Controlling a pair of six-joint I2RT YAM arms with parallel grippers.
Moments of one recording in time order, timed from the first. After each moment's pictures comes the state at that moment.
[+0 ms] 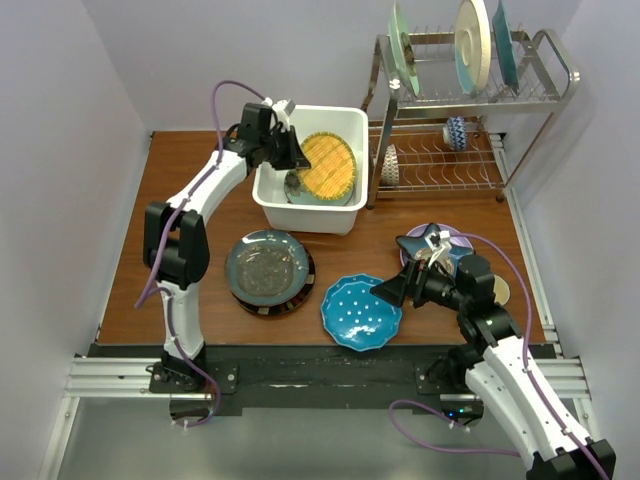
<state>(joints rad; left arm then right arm) -0.31 2.04 1.82 -0.42 0.41 -0.39 0.29 0.53 0.35 -0.22 -0.65 0.64</state>
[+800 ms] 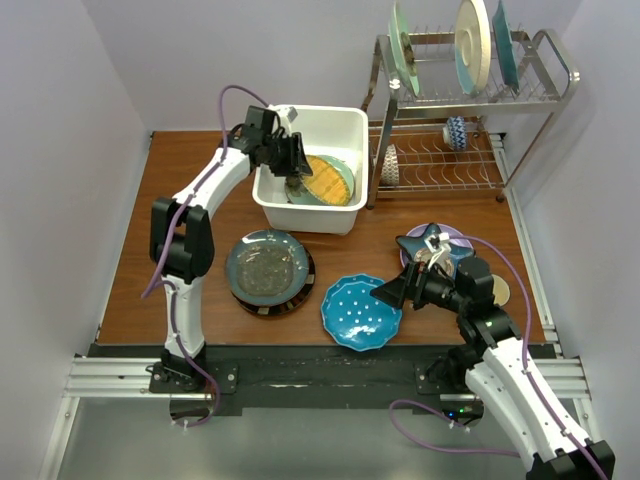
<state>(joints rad) -0.31 2.11 1.89 -0.54 0.40 -0.36 0.29 0.52 0.34 -0.22 -0.65 0.64</state>
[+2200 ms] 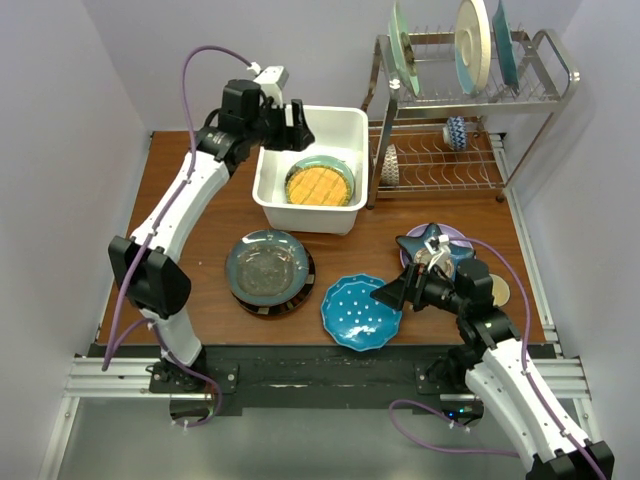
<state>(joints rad) -0.38 1.78 1.86 -0.52 0.21 -0.27 0.29 0.51 0.32 -0.23 -0.65 0.66</state>
